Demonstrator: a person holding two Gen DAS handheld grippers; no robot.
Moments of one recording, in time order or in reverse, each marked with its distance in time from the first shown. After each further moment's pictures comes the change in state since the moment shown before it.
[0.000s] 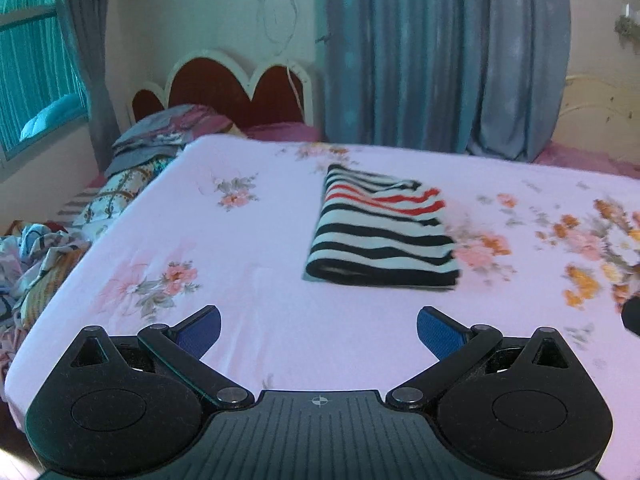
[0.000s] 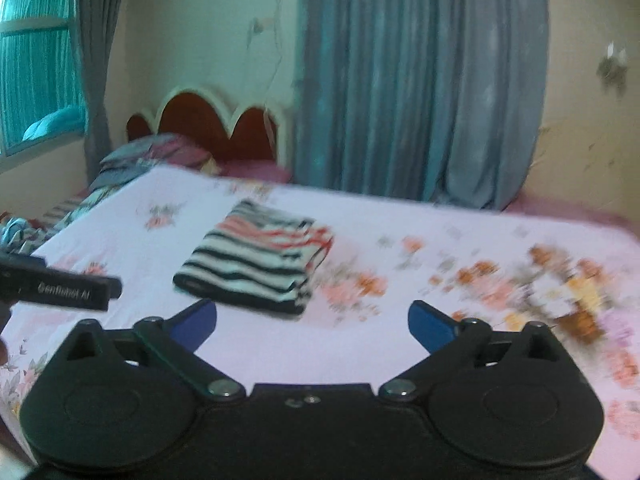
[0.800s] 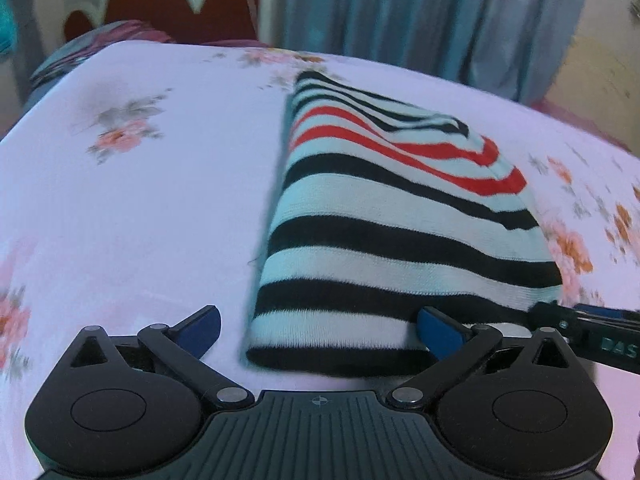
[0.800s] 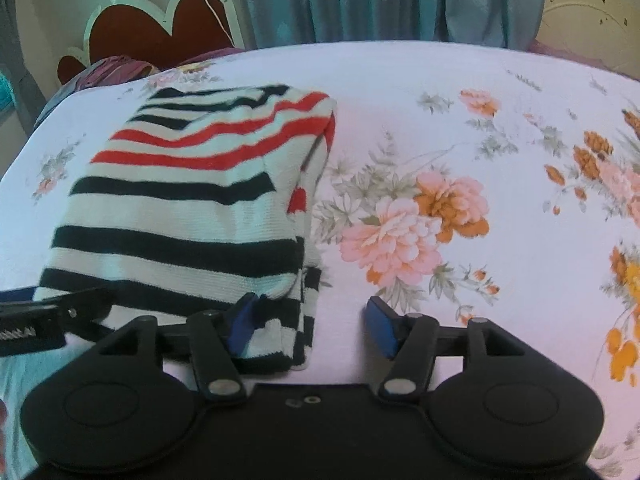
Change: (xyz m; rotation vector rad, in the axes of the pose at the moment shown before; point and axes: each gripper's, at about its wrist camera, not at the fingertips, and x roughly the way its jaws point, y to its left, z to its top) left arm 0.301 -0.008 0.043 -0.040 0.240 -0.159; right arm 0.322 -0.007 -0.012 0.221 0.418 0.007
